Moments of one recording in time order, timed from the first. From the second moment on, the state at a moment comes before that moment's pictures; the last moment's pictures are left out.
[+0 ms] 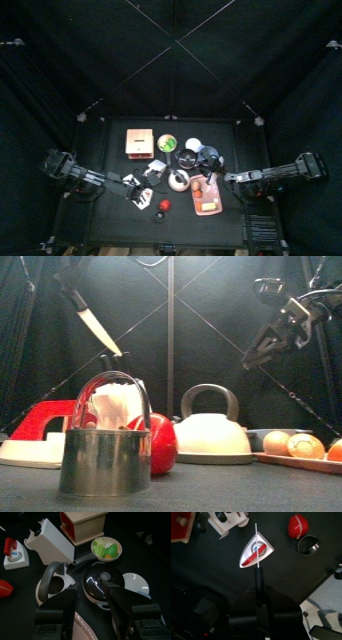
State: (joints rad) left arm -0.31 -0.08 0.09 0.15 1.55 -0.89; right arm 0.10 -0.58 1.04 -1.48 0.50 1.70
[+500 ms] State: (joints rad) left arm -0.22 -0.08 0.16 0.14 1.47 -0.89; right arm 0.04 -0.45 0.98 -1.50 0.45 1.70
